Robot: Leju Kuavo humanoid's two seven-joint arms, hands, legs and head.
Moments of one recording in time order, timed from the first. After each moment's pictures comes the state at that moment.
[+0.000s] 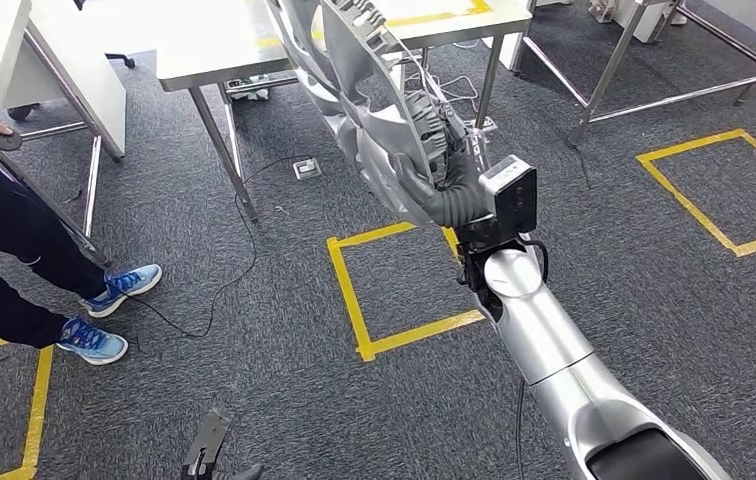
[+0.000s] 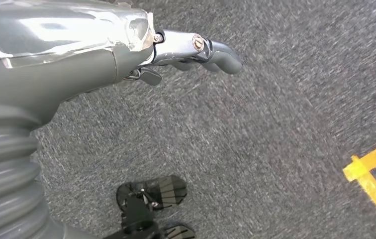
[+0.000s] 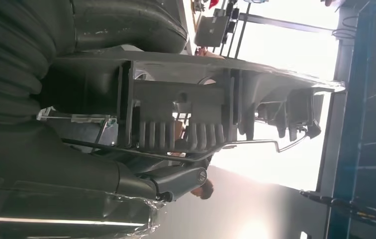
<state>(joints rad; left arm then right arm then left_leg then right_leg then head) -0.14 0.07 -0.68 -0.30 0.45 0.27 -0.28 -0.70 0.01 0.37 -1.07 0.08 -0.02 -0.37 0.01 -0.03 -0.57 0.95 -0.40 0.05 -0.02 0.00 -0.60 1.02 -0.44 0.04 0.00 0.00</state>
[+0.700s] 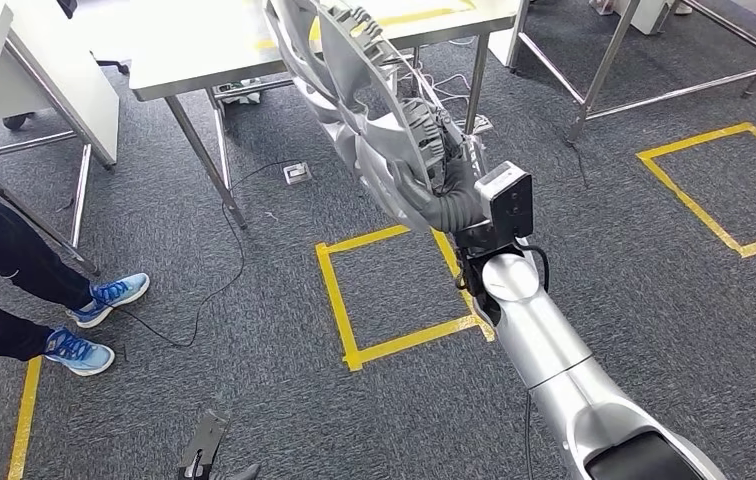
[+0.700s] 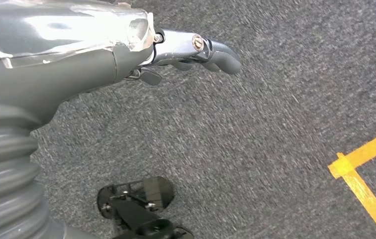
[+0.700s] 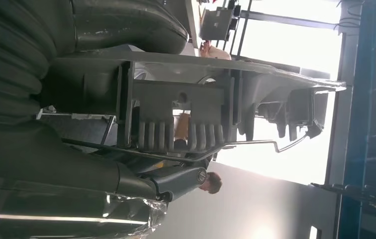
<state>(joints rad) -0.13 0.07 -0.62 -0.30 0.41 0.28 -0.29 -0.68 0.01 0.38 -1.07 0.09 -0.02 -0.37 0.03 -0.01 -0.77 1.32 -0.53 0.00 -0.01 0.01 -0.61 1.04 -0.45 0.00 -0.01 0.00</state>
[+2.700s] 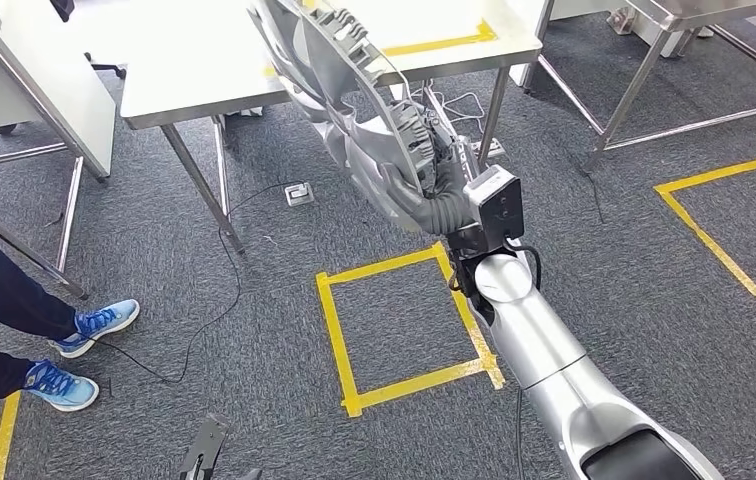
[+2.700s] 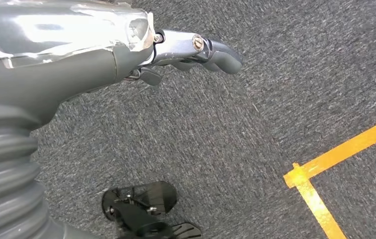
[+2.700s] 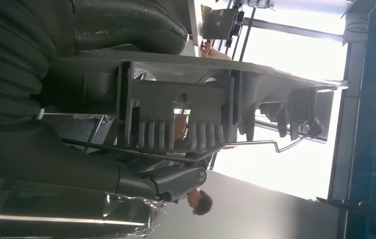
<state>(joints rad) -0.12 0.05 -0.57 -0.29 0.35 0.27 -0.28 -0.68 0.01 0.40 -1.06 0.10 -0.02 -0.37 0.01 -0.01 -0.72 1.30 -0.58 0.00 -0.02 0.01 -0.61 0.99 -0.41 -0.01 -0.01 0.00</state>
